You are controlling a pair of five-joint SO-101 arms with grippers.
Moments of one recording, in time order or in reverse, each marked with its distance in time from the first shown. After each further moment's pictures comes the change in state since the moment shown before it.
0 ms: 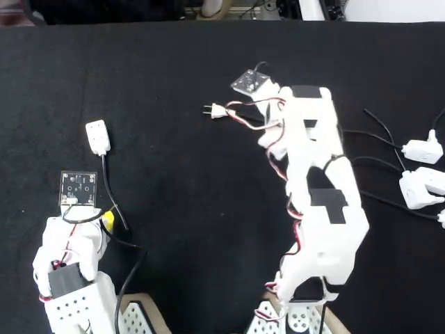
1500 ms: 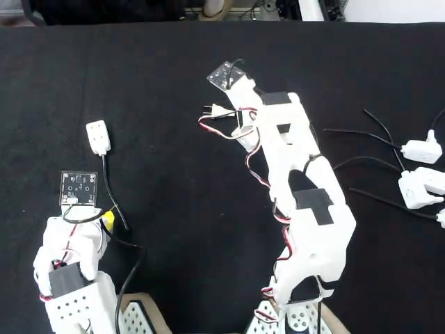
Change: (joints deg) left arm 0.0 0.0 0.1 0.0 0.0; right arm -7.5 0.0 4.9 -14.1 -9.1
